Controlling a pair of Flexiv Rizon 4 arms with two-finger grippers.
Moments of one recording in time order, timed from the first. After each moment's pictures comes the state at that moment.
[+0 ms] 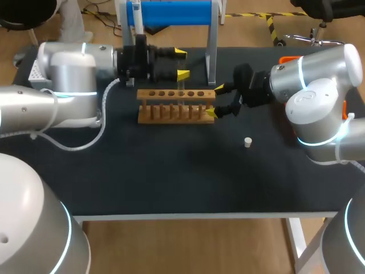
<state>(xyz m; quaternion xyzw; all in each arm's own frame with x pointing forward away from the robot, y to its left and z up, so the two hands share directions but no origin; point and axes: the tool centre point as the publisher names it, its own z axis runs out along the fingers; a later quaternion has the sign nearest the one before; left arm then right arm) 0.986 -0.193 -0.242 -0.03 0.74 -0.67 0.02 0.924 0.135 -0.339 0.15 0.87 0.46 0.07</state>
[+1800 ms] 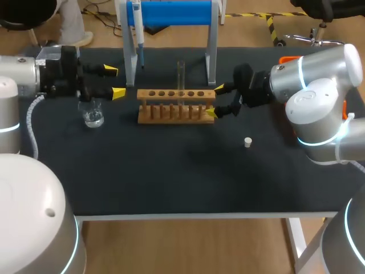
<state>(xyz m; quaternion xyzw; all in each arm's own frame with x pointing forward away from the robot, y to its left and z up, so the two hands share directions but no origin) 0.894 -0.018 -0.225 -0.16 0.79 -0.59 0.06 0.924 0.135 -0.339 0.15 0.87 0.46 0.07</state>
